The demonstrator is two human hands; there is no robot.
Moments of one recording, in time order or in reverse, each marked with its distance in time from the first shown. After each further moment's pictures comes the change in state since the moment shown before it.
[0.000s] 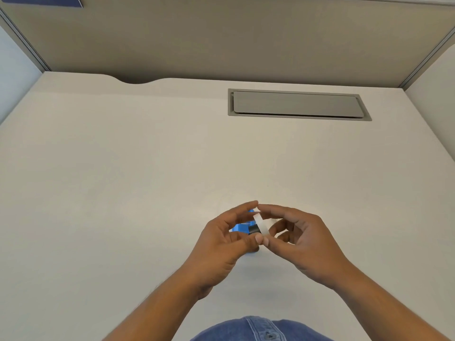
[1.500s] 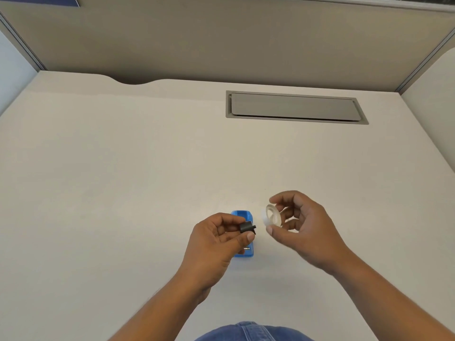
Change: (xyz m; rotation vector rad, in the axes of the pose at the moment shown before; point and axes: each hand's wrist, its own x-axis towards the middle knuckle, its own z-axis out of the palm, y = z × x) left_hand 0.007 -0.012 -0.003 -0.065 0.185 -0.007; right_hand 0.021 0.007 -0.016 -0.041 0.115 0.027
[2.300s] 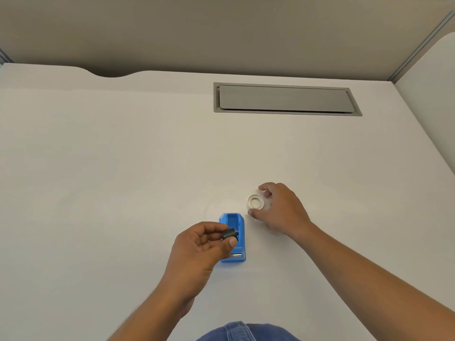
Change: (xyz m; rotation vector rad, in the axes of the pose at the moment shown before) left_hand 0.014 -0.011 -0.010 0.000 0.047 -0.108; right_hand 0.084 0.079 0.011 -0.596 0.050 0.200
